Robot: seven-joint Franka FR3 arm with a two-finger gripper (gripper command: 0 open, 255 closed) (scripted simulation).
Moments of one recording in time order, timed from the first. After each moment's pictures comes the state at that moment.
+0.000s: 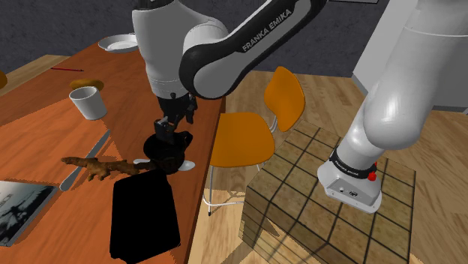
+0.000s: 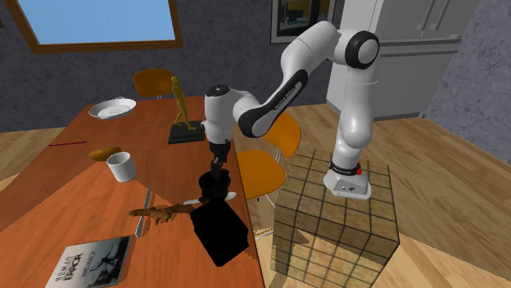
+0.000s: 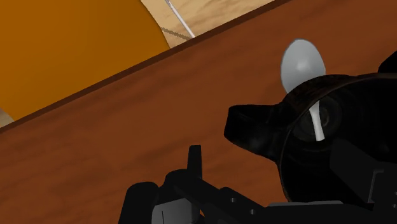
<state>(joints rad) 0.14 0.11 0.54 -2.12 -0.20 2.25 0.59</state>
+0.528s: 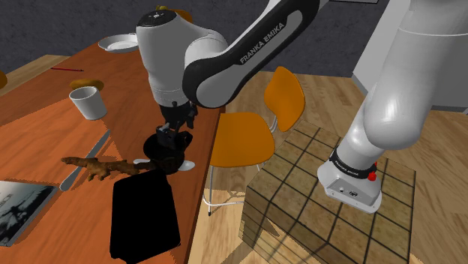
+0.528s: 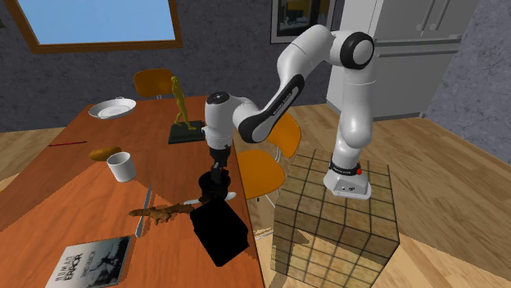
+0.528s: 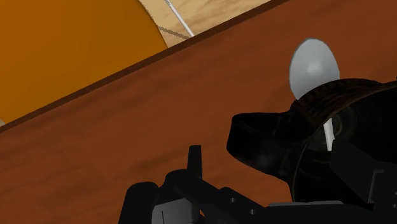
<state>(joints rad) 0.15 0.15 0.53 -2.13 -0.24 2.30 0.62</state>
